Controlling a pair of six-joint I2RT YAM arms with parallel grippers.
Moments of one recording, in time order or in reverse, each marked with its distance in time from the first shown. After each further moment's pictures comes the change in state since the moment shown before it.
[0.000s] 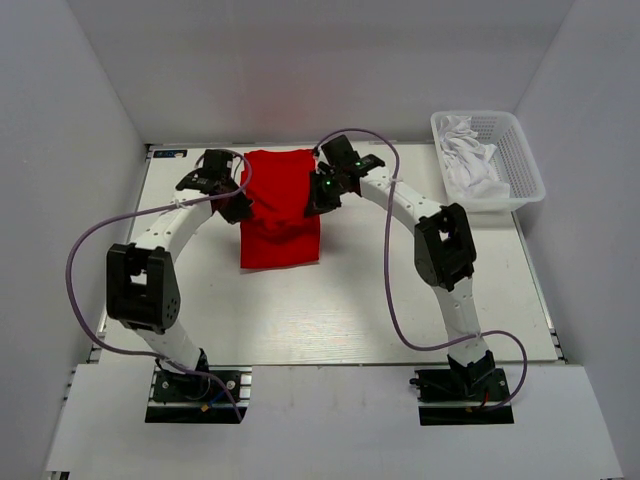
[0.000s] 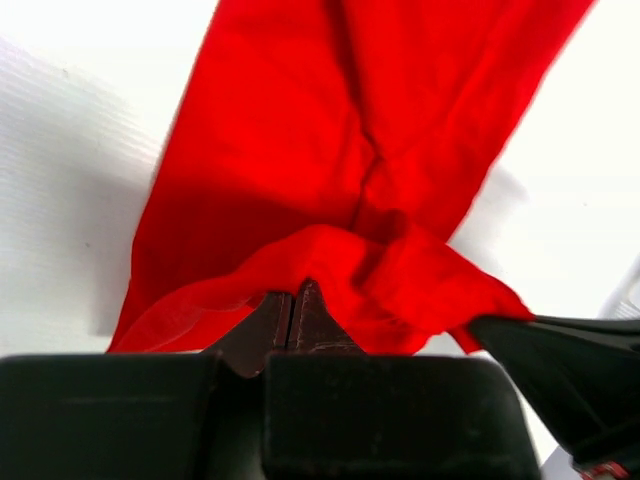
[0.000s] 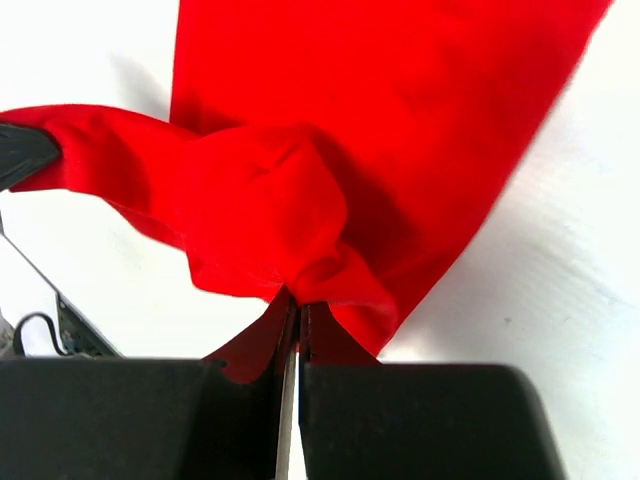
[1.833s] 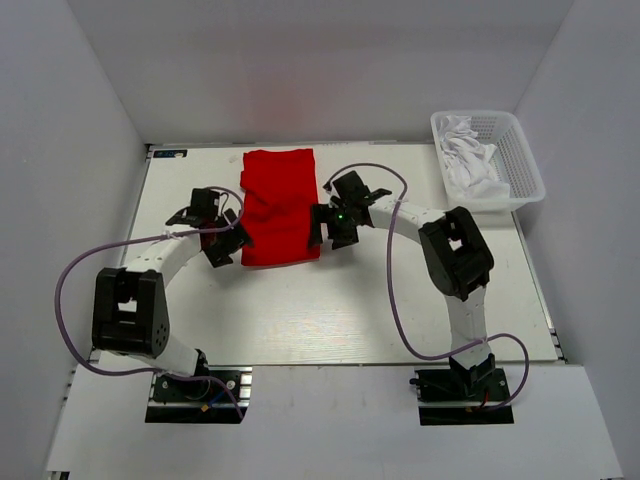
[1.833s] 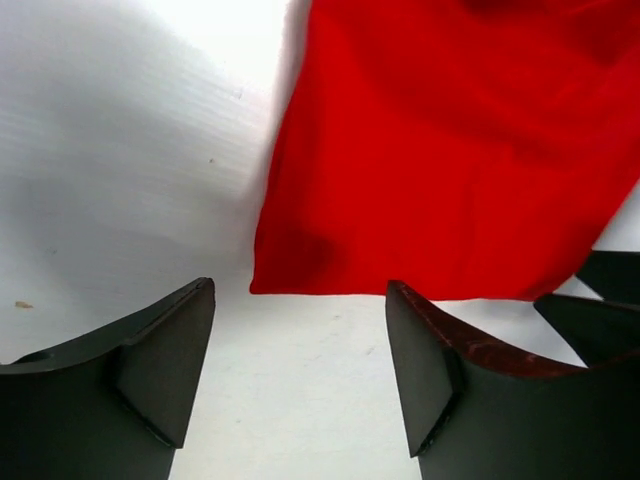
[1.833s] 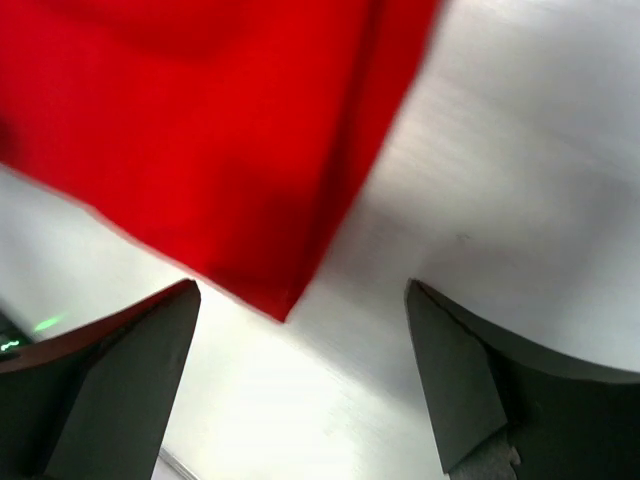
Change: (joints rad) left arm 0.066 -0.167 -0.372 0.108 0.093 0.138; right arm 0.005 -0.143 -0.468 0.248 0.041 -0.017
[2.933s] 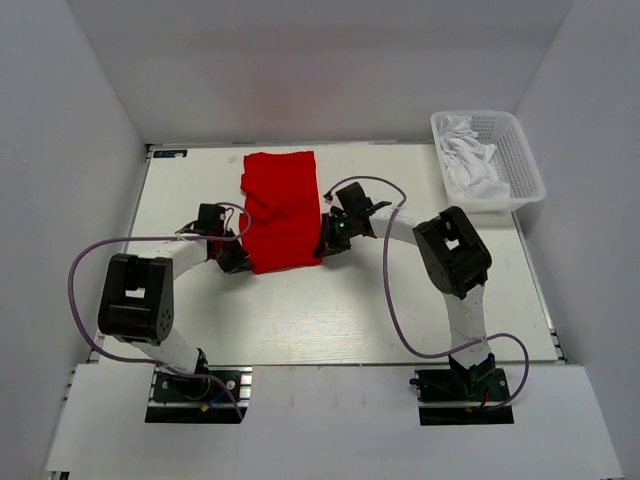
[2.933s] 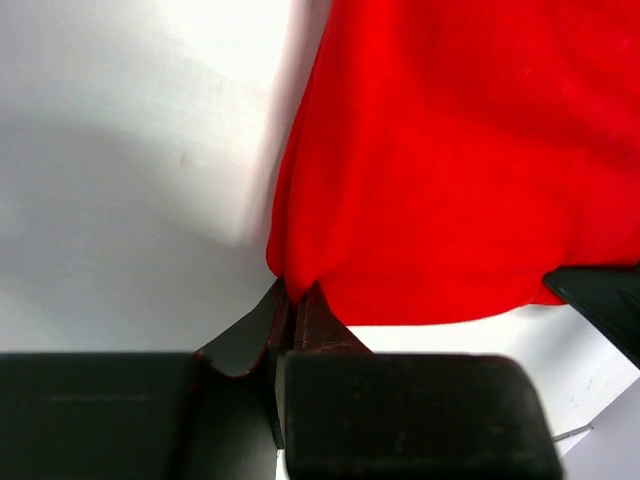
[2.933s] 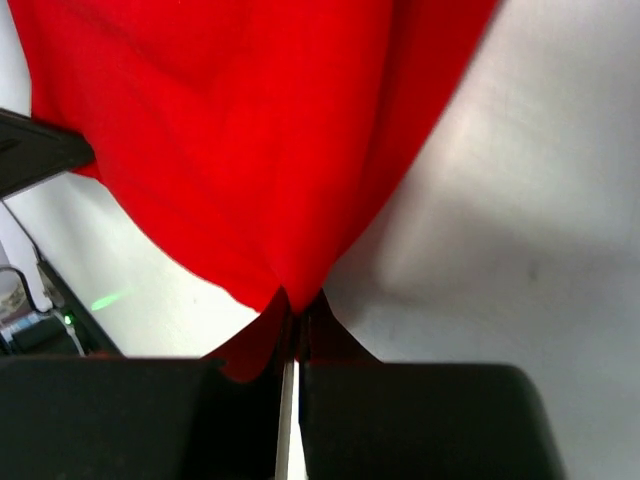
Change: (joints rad) left arm -0.003 0.111 -0.119 0.179 0.113 -0.013; right arm -0.007 0.043 -0.109 0.191 -0.163 0.111
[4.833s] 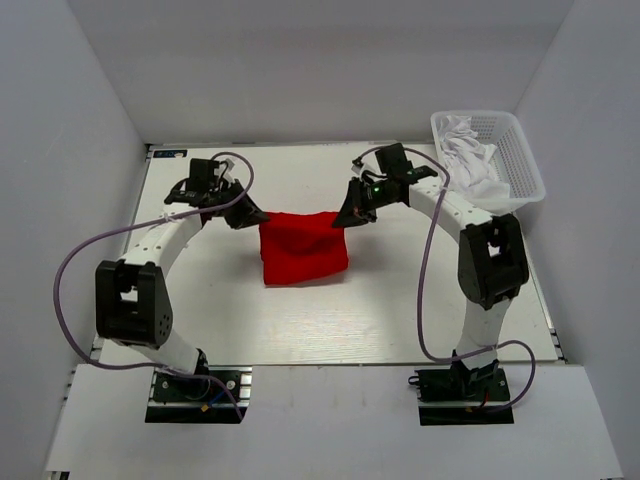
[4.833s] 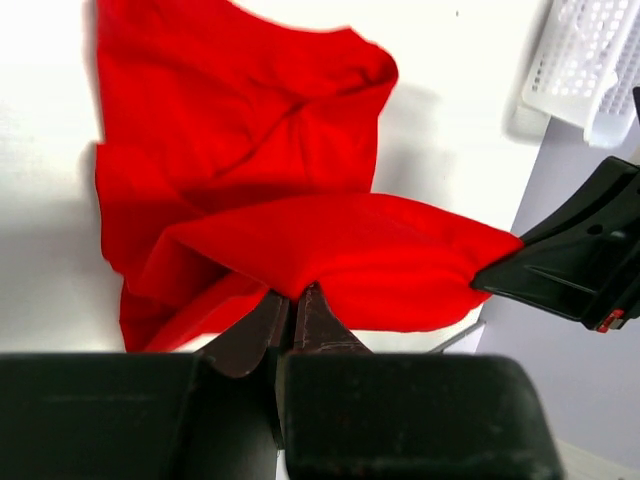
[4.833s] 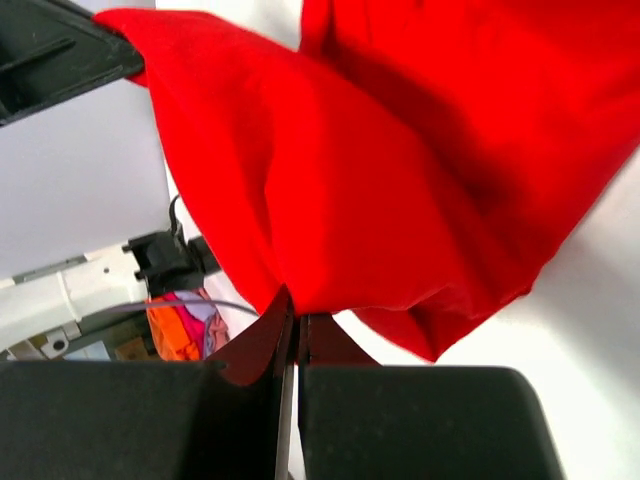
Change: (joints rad) left arm -0.011 -0.061 0.345 -0.158 0.265 0.015; right arm -0.183 -0.237 0.104 -0.340 -0.296 -0.016
